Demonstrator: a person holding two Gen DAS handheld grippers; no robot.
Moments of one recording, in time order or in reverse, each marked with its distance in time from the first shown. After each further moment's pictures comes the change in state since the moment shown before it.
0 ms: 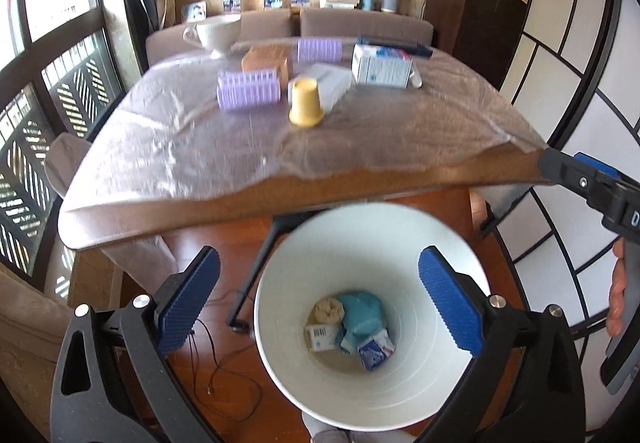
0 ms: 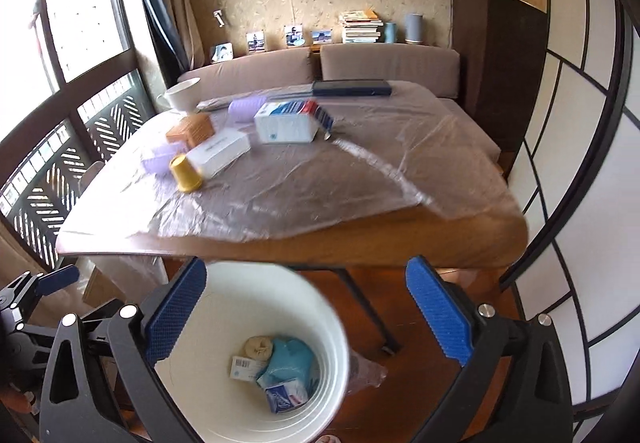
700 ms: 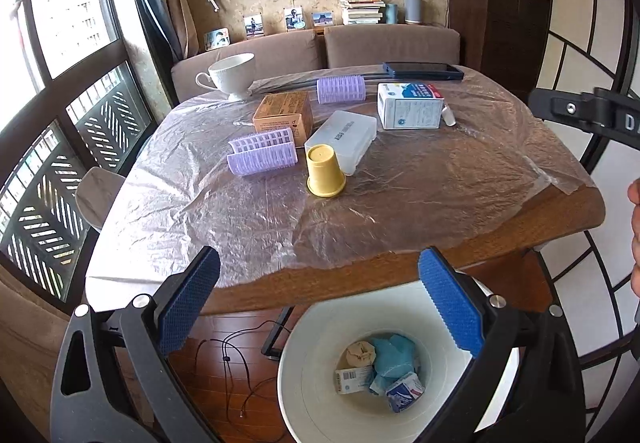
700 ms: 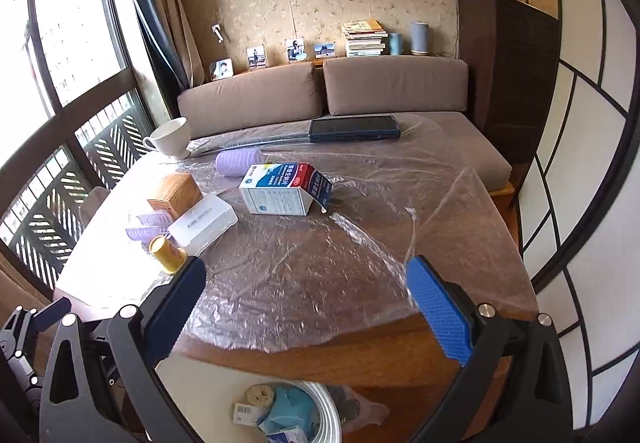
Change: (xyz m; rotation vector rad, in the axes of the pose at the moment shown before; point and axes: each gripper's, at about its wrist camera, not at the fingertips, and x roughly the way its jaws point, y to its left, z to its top) left arm 0.031 -0.009 0.055 0.037 -0.040 0.153; right arm 0.050 -0.010 0.087 0.012 -0.033 0.037
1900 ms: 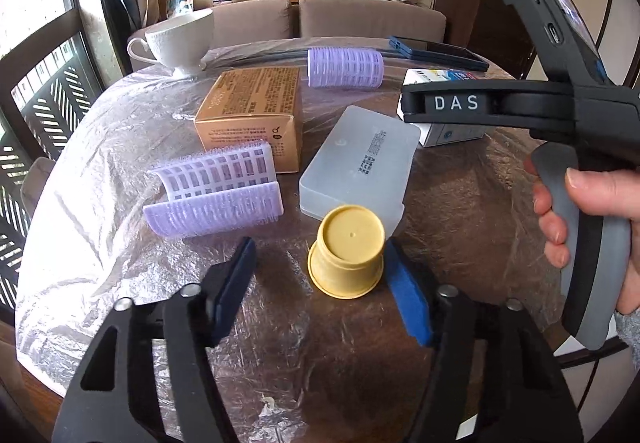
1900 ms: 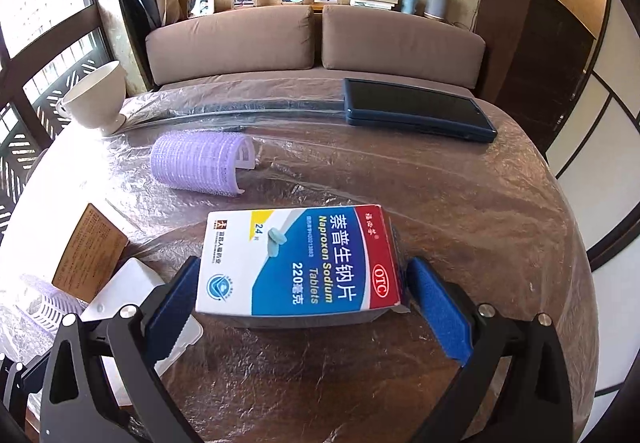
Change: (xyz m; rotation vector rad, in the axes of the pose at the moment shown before) left arm 0.113 0.021 0.047 -0.015 0.093 -0.154; right arm 0.209 0.052 0.065 -0.078 0.198 -0.117
